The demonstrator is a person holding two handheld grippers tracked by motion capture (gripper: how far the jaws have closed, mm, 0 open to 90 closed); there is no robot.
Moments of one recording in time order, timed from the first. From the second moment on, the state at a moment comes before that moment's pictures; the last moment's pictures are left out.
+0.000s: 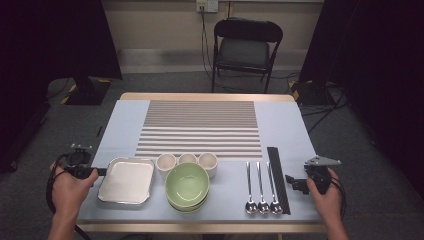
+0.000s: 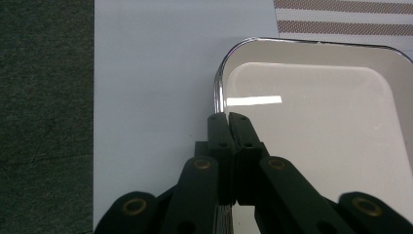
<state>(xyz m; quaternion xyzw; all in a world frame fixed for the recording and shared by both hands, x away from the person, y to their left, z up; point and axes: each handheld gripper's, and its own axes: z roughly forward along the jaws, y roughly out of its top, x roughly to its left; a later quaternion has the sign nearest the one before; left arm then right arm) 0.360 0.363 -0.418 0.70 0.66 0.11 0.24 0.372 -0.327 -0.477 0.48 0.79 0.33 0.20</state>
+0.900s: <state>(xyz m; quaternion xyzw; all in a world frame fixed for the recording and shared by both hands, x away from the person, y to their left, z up) 0.363 0.364 -0.424 0.70 0.66 0.11 0.26 0.372 -0.327 -0.477 0.48 0.79 0.33 0.20</state>
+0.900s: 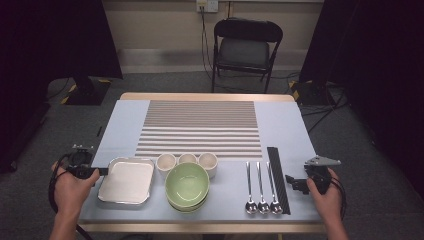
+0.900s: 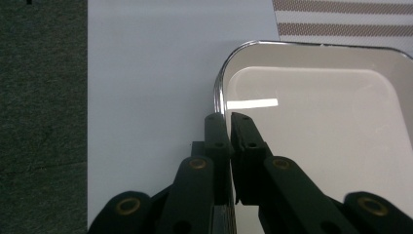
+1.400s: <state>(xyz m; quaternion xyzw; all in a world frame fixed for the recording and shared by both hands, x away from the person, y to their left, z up) 0.365 0.363 -0.424 0.69 0.67 0.11 0.26 0.372 -0.327 -0.477 0.48 0.79 0.33 0.20</state>
